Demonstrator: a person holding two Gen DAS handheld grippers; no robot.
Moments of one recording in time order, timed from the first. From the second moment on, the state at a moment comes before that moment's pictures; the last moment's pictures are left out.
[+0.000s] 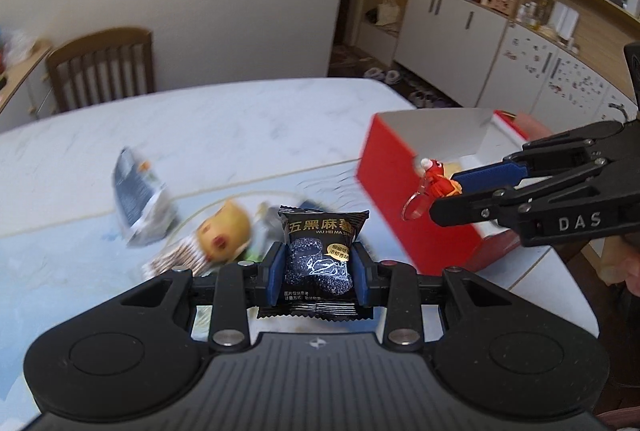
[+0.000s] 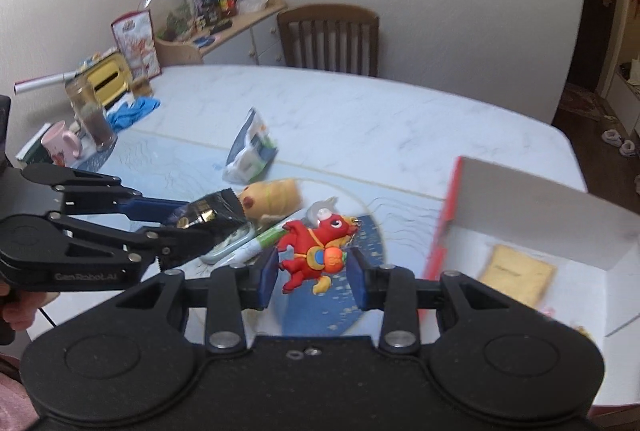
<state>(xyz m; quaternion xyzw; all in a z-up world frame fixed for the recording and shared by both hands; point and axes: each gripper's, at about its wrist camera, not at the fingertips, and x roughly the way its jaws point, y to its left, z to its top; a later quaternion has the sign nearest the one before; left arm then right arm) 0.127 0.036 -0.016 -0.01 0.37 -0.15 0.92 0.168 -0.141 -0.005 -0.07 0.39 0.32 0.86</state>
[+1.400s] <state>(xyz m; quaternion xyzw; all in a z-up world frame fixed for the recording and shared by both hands) 0.265 -0.211 -0.066 0.16 0.44 -0.21 0.86 0.254 -0.327 -0.087 -0.10 0.47 0.20 0.86</state>
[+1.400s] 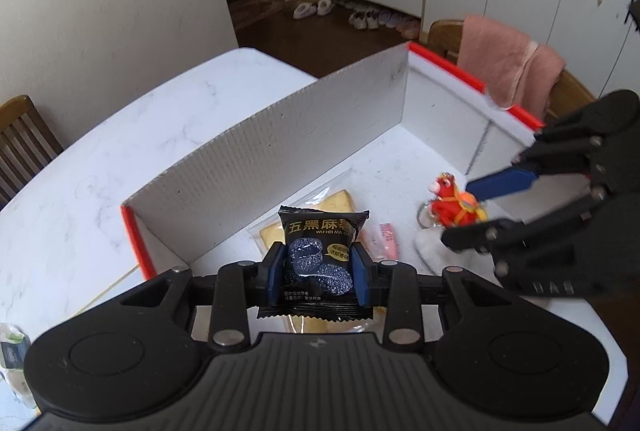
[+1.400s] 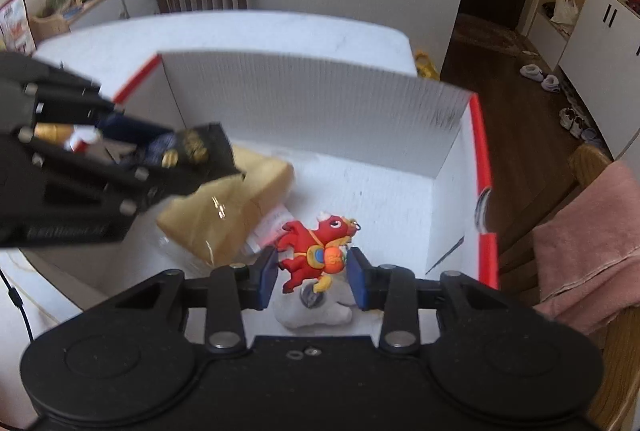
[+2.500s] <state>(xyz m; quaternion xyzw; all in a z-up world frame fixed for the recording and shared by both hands) 0.277 -0.203 -0.077 0.10 0.47 -0.22 0.85 0.253 -0.332 -0.093 -0.08 0.48 0.19 0.85</state>
